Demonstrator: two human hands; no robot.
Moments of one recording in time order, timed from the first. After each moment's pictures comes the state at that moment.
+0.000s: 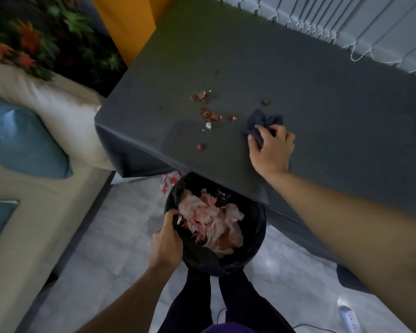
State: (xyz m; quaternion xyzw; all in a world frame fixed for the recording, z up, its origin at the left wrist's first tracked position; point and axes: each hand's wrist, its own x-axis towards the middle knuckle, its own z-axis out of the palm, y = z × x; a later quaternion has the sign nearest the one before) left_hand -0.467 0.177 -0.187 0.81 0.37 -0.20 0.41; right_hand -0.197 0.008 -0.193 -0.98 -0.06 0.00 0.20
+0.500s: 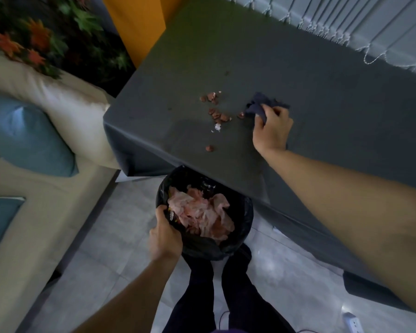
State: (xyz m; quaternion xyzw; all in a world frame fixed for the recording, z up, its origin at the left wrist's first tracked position) left_hand -0.451 0.192 -0.190 0.78 0.48 -0.15 0.37; right_hand -0.152 0.054 -0.193 -0.96 -0.04 -0.02 0.29
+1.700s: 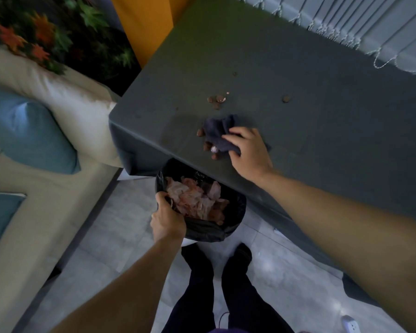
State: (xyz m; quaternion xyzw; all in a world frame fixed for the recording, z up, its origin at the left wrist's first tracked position) left_hand -0.410 0.211 -0.184 0.77 0.52 -0.16 0.33; right_hand -0.206 0.077 -0.190 -0.91 -0.32 0.06 0.25
